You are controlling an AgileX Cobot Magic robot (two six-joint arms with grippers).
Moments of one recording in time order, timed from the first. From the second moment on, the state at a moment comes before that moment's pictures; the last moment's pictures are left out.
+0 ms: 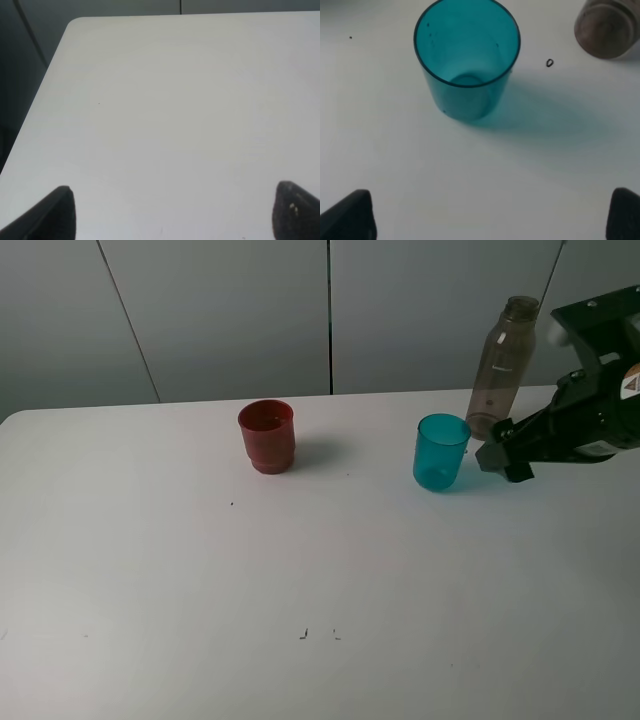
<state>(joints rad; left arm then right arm) 0.03 0.00 -0.51 0.10 1.09 -0.05 0.30 1.23 -0.65 -0.14 0.44 0.07</state>
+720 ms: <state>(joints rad) 0.03 0.00 -0.51 0.10 1.09 -0.05 0.30 0.44 -0.71 -0.09 1.20 0.06</state>
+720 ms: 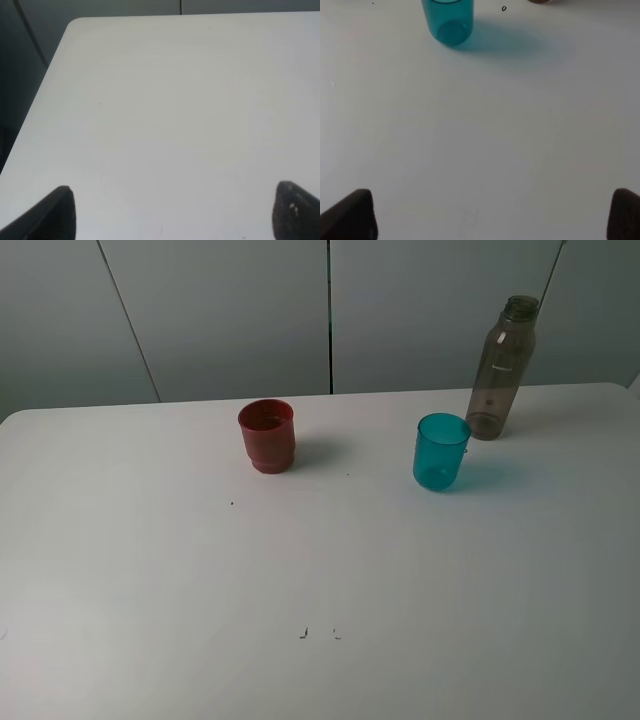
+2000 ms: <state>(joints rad) 0.03 0.00 -0.51 0.10 1.09 -0.05 0.30 0.00 -0.51 -0.06 1.10 0.16</state>
